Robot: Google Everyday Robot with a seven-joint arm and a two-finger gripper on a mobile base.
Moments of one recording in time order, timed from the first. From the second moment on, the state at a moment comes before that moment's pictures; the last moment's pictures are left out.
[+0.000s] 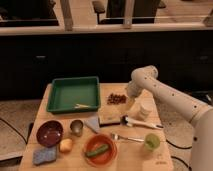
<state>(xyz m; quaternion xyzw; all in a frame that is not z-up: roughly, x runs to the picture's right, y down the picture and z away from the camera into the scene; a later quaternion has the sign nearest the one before) 0.150 0.071 0.893 -0.26 -0.10 0.08 0.96</state>
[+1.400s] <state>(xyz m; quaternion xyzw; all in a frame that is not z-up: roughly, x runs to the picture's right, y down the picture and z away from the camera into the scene) 0.146 0.085 0.928 -0.29 -0.11 0.10 0.94</state>
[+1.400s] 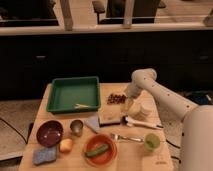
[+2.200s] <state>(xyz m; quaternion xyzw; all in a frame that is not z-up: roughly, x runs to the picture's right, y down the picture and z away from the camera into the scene) 0.145 0.091 0.941 -0.31 -0.12 0.11 0.94</state>
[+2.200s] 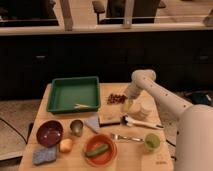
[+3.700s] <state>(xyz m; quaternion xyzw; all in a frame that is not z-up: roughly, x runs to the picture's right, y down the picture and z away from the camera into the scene) 0.148 0.102 0.949 -0.33 -0.12 0.12 0.93</state>
